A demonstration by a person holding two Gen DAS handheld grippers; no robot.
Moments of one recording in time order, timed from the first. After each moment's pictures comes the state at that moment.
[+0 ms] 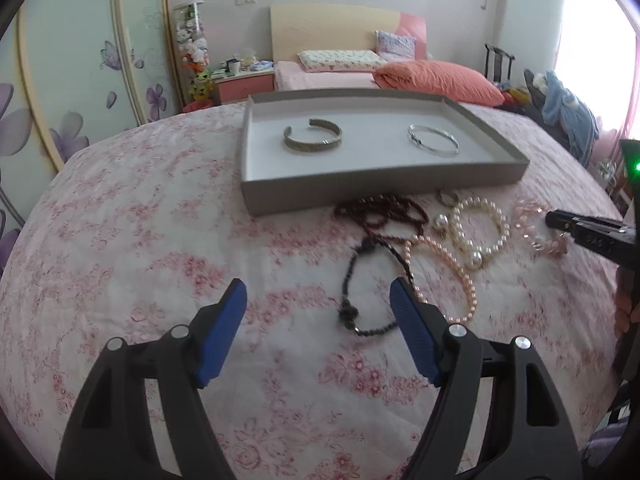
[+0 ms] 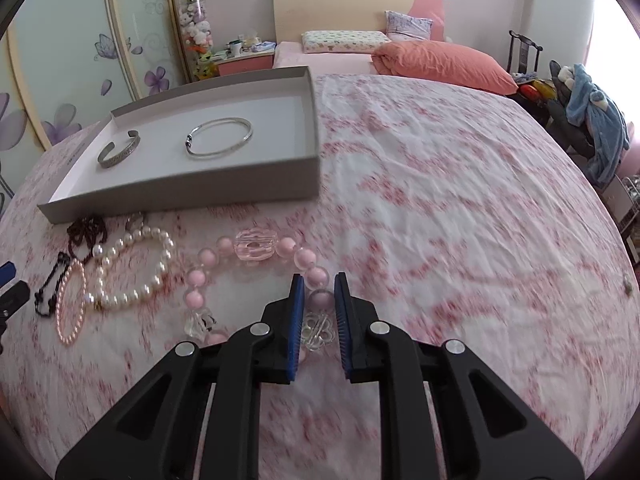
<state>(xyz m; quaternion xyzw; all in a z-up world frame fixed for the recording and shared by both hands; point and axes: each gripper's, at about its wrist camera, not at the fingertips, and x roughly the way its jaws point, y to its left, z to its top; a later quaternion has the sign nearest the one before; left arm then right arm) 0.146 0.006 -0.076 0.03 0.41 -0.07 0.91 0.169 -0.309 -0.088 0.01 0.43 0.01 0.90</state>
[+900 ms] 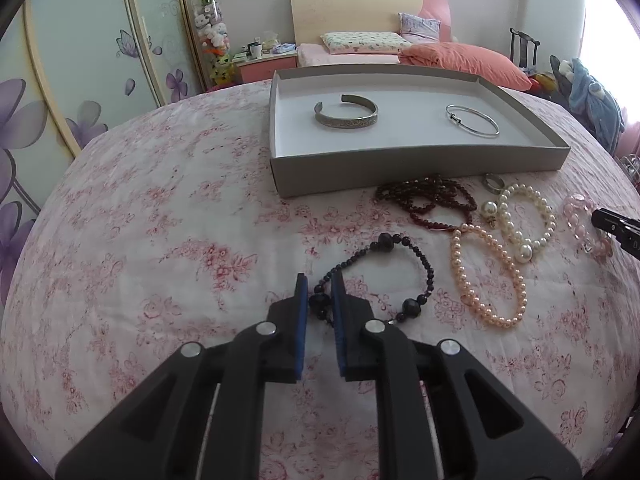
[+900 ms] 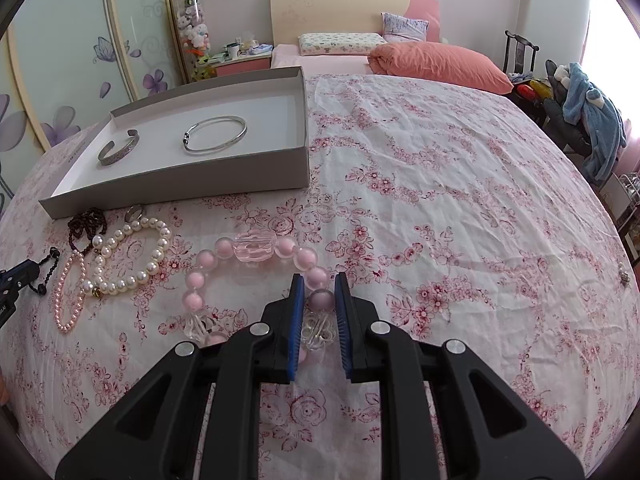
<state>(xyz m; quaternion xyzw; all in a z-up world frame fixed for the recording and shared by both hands) 0.159 0.016 -0.093 0.05 0.43 -0.02 0.90 0.166 -0.311 -0.088 0.01 0.43 0.00 0.90</state>
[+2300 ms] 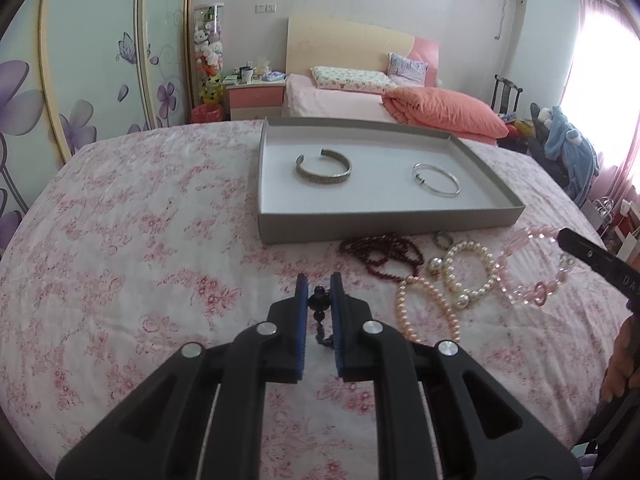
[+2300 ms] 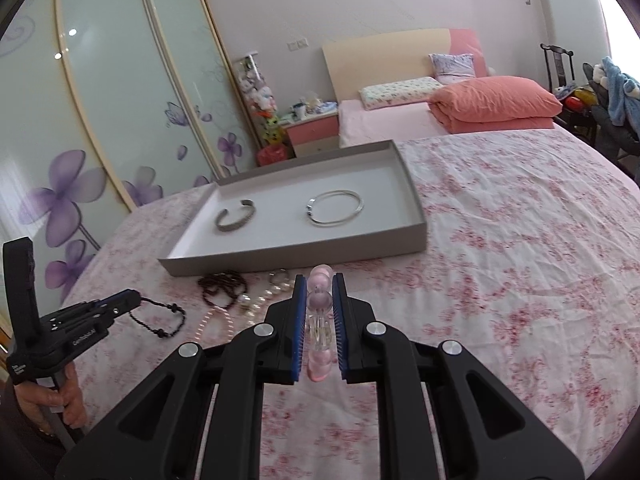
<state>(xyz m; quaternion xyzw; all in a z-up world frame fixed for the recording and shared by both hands) 0.143 0.019 -0.048 -0.02 0.38 -0.06 0.92 0.135 -0.273 -0.039 0.10 0.32 0.13 0.93</state>
